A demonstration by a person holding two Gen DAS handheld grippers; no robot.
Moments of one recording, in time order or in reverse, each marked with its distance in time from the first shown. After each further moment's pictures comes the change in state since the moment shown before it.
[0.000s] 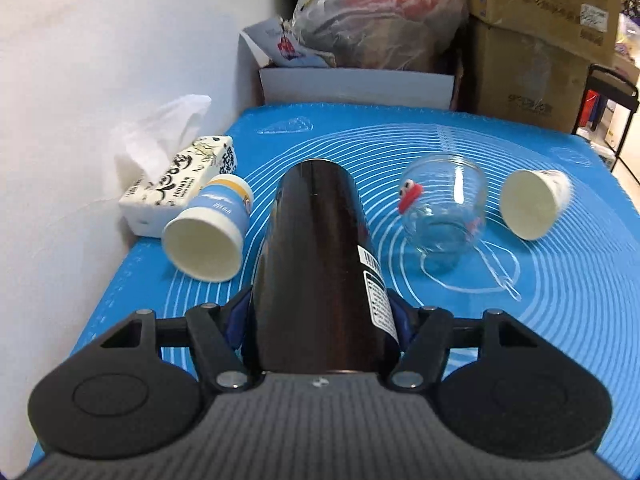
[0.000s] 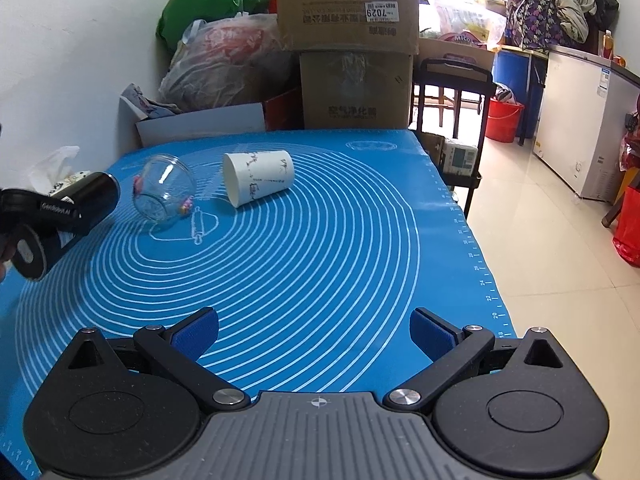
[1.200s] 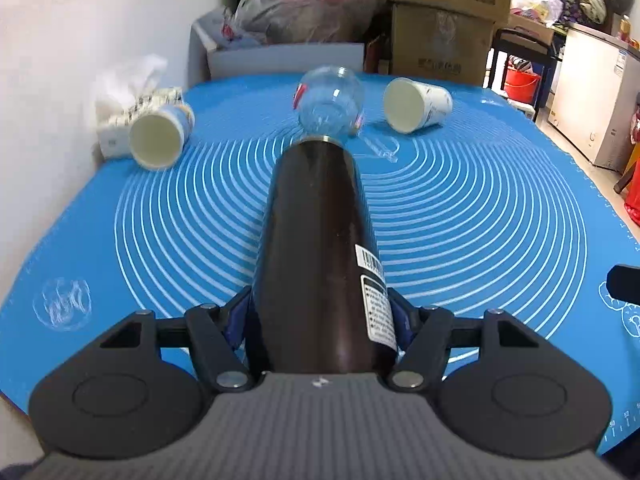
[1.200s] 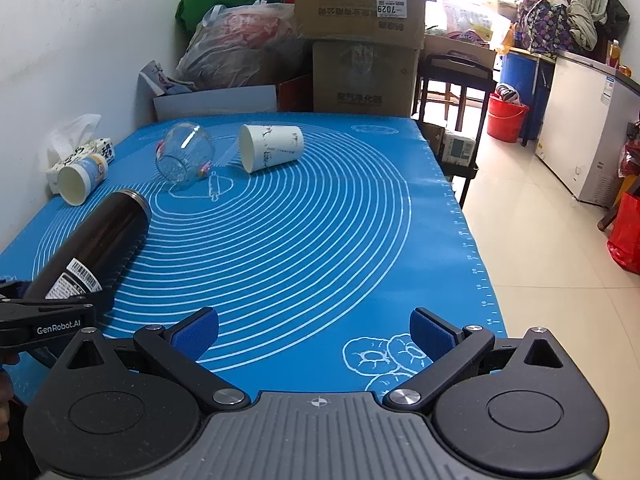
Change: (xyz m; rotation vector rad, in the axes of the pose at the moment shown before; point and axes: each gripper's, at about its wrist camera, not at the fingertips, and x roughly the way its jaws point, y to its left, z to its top) left arm -0.069 -0.036 -0.130 0.044 -0.029 -0.142; right arm -0.039 0.006 -0.032 -0.053 0.039 -0.002
